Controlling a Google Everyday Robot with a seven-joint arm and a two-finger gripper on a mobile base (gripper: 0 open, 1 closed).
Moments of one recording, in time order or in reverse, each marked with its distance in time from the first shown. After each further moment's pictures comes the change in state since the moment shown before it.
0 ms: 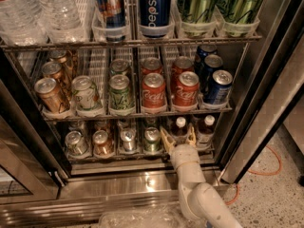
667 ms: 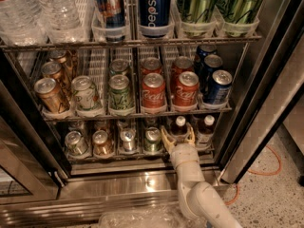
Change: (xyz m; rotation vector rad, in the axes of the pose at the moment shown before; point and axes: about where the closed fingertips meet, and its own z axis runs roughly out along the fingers) arm 0.002 -0.001 0.004 0.012 0.005 0.006
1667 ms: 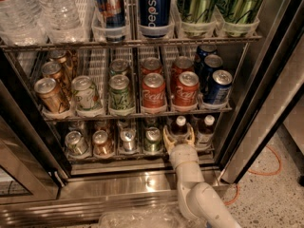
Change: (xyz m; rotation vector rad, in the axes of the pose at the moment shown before) arm -0.002 0.001 -0.001 -0.001 -0.008 -0.004
